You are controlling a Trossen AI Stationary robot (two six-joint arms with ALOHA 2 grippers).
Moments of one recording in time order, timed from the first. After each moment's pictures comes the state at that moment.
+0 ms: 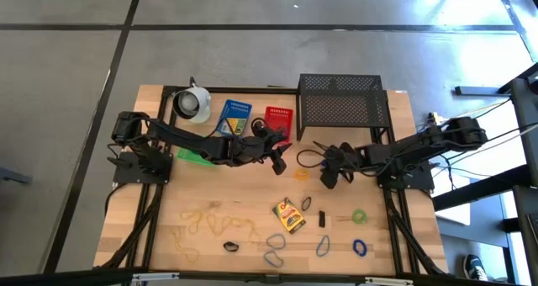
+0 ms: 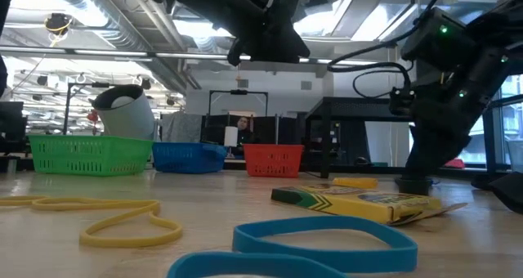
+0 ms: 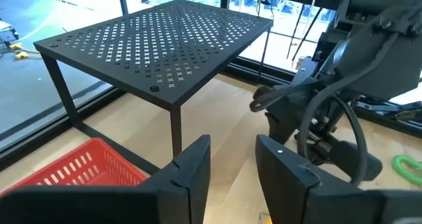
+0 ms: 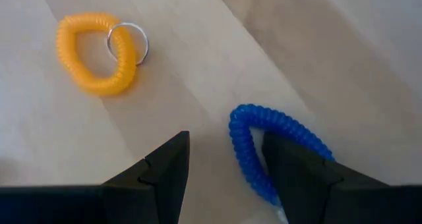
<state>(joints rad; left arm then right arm) -0.06 1.69 1.06 0.29 -0.53 -0.28 0.09 1.31 0.36 -0.13 0.25 0.63</state>
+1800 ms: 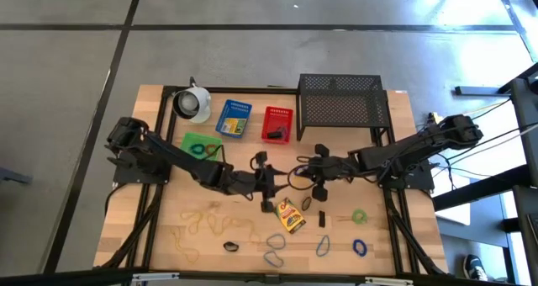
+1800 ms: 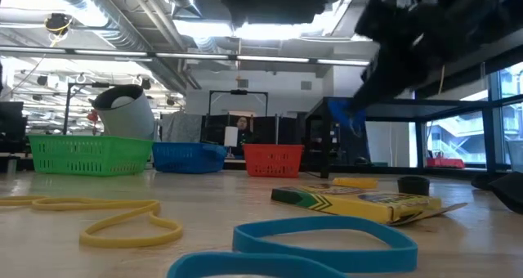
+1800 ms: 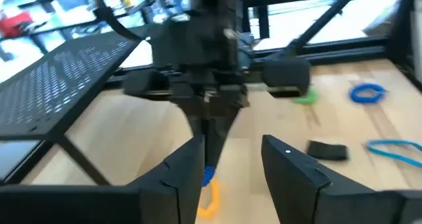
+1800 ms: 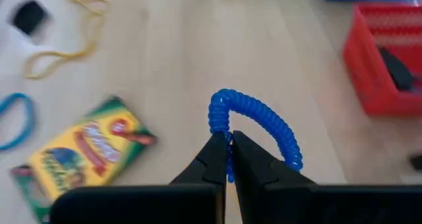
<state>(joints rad) -0.33 1.69 1.06 0.29 -0.53 0.03 0.26 1.34 0.64 -0.03 0.22 0.25</state>
